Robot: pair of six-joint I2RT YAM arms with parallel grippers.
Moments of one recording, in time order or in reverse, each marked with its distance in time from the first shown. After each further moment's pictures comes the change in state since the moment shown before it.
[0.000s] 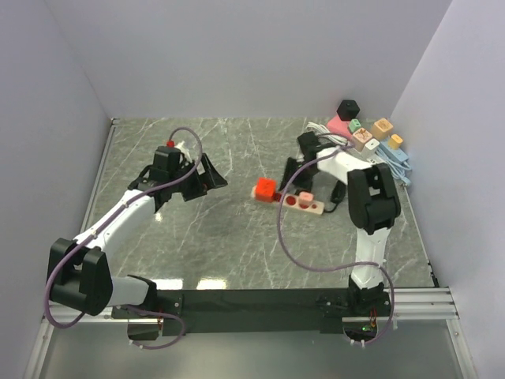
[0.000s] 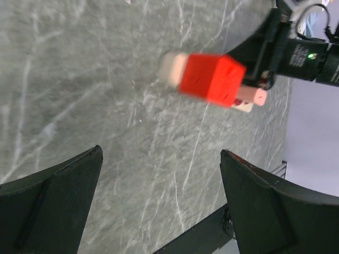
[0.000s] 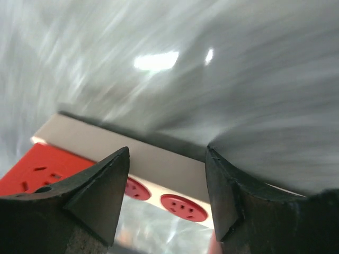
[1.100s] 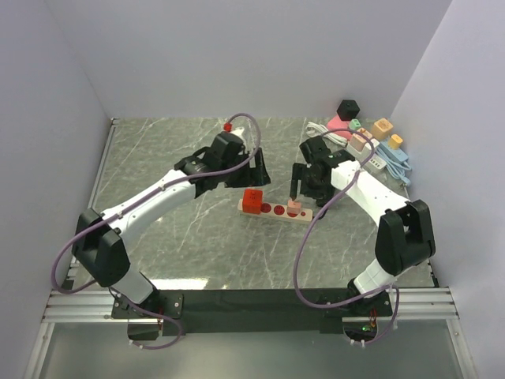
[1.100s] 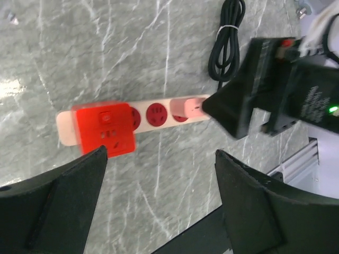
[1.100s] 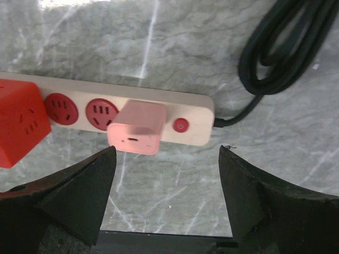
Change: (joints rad) left arm -0.407 0.244 0.421 -0.178 -0.276 0.039; right arm 0.155 -0.431 -0.182 -0.210 0.305 -0.084
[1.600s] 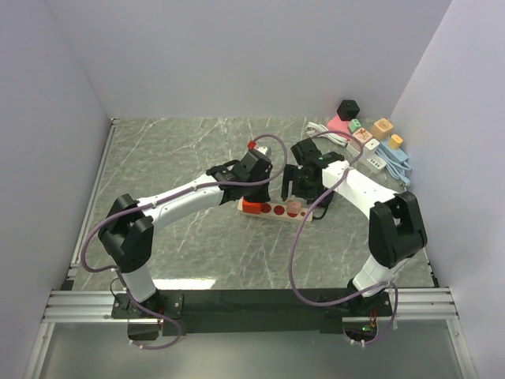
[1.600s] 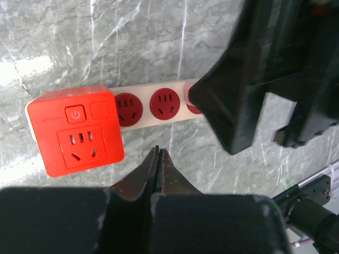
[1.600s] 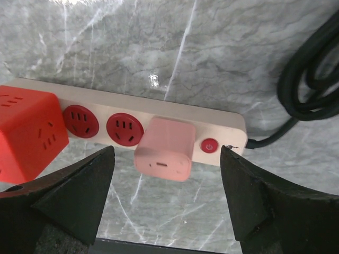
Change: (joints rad) left arm -0.144 0.183 0.045 -0.015 -0.134 -0.016; right arm 0.040 0.064 -0.010 0.101 -0.039 0.024
